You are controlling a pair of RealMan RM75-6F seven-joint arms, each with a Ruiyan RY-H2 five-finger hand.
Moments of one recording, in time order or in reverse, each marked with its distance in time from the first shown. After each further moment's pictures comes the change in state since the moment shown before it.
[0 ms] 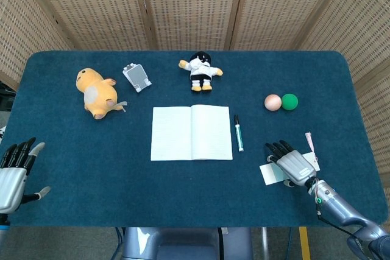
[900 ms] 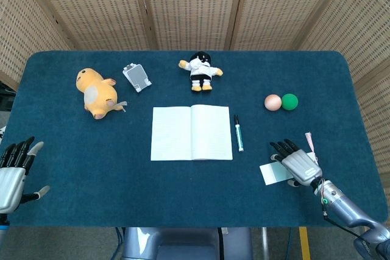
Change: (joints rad) left arm 0.004 -0.002 -0.003 -0.002 0.003 0.012 0.006; right arm -0.017 0.035 0.005 -0.003 -0.022 0.027 0.025
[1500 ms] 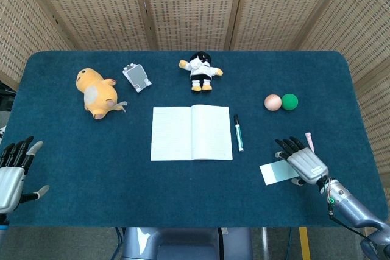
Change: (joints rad) left arm 0.001 0.001 -0.003 -0.001 -0.002 0.003 -0.003; right arm -0.013 0.044 0.013 -0.024 -0.009 0.013 0.039
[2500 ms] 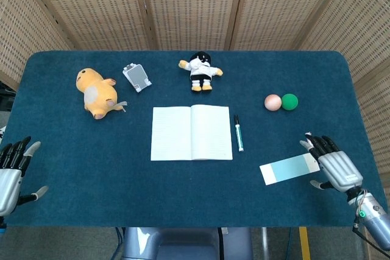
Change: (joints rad) left arm 0.015 0.006 0.005 -0.005 0.034 0.038 -0.016; right arm -0.118 0.201 0.038 -0.210 0.082 0.119 0.031
